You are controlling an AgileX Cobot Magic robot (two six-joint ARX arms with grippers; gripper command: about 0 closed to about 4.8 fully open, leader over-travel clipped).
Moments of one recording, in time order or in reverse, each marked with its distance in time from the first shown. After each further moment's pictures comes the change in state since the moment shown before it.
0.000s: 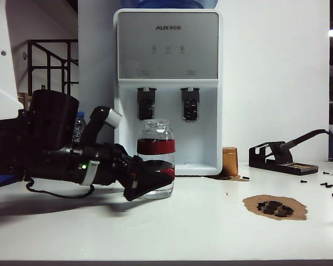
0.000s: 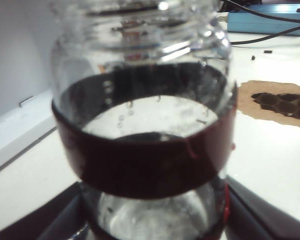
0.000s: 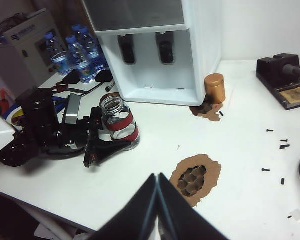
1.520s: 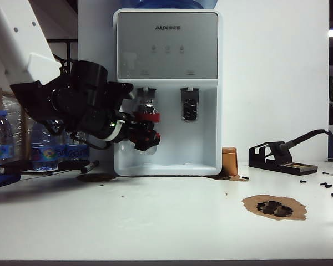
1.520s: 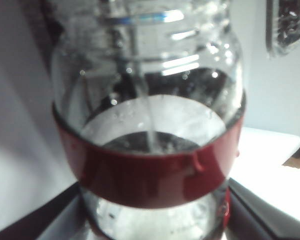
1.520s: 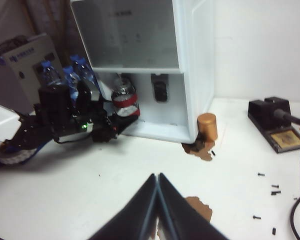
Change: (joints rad) left arm 0.050 0.003 0.451 -0.437 -0.438 -0.071; right arm 0.000 0.113 0.002 0.211 0.020 -0.018
